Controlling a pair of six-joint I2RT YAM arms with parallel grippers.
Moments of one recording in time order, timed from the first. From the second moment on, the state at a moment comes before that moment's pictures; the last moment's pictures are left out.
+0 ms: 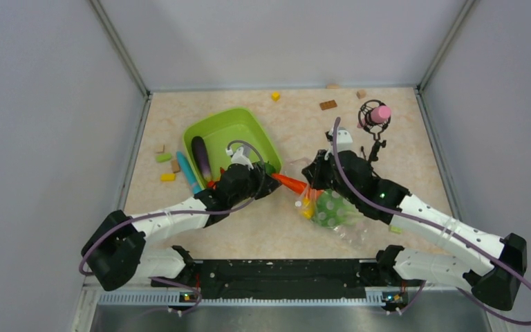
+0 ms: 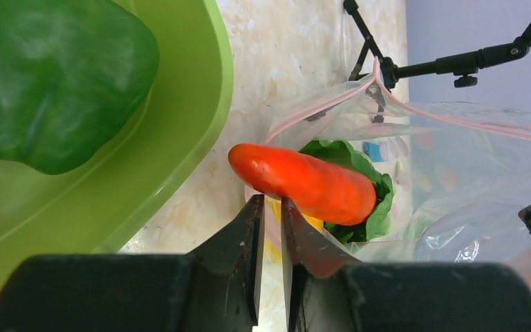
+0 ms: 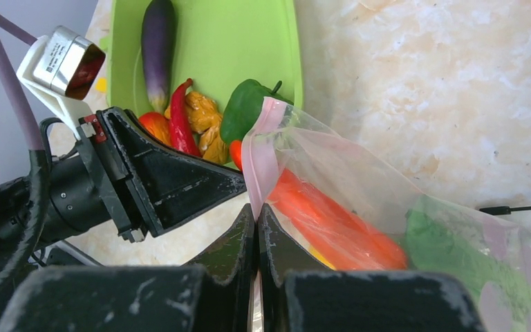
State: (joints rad) left arm -0.79 1.24 0.58 0.24 -0.05 -1.01; right arm 0.89 1.00 0.88 -0.31 0.29 0.60
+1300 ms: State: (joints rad) left arm -0.79 1.38 0.65 0.41 0.00 -1.03; right arm 0.89 1.00 0.84 -0.27 0.25 0.61
